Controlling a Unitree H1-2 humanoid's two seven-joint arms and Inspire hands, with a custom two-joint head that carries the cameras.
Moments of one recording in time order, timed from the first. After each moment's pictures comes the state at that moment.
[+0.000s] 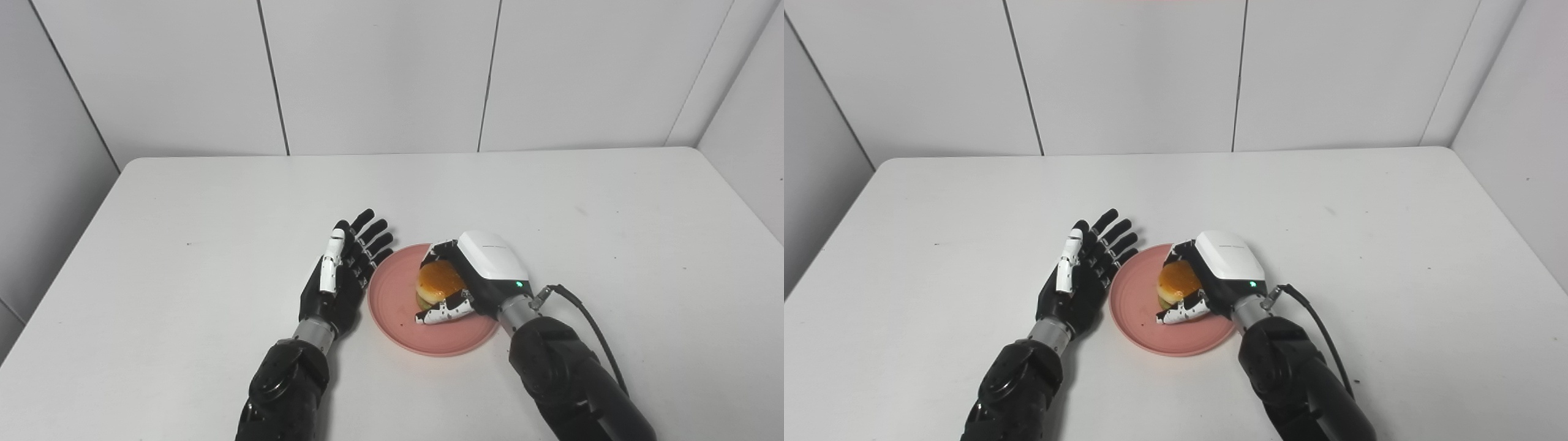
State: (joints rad) left arm -0.25 -0.13 0.03 0.15 -0.35 0.25 -0.14; right arm -0.37 -0.22 0.46 -0.02 -0.83 0.27 0.16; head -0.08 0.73
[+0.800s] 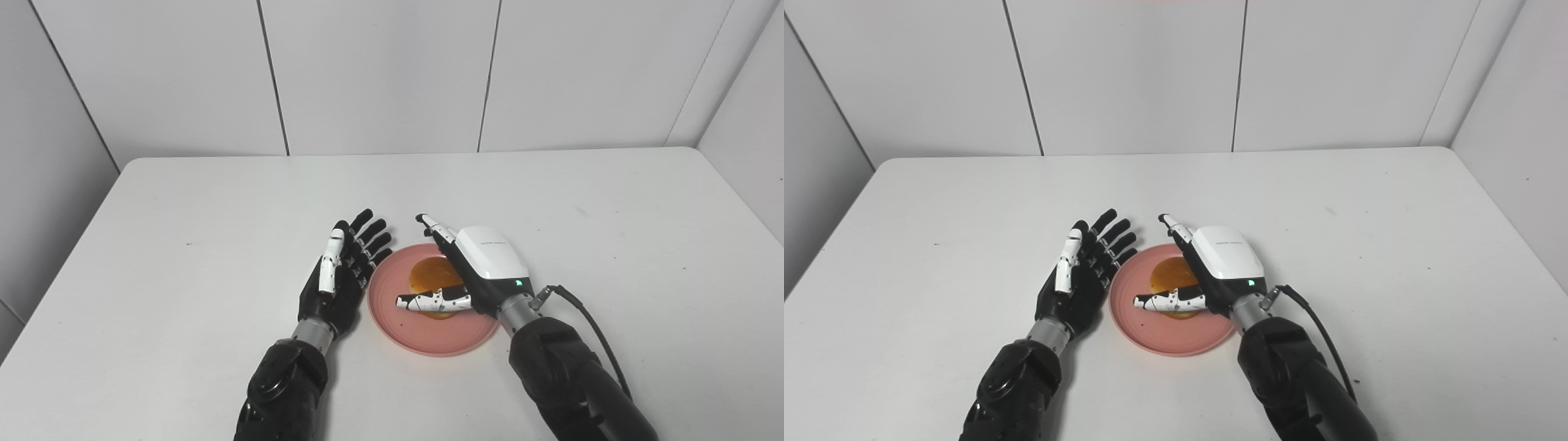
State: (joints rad) left arm -0.25 -0.13 0.03 0.15 -0.36 0.25 -0.15; right arm -0.36 -0.22 0.44 -0.08 -0.87 0.25 0.14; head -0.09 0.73
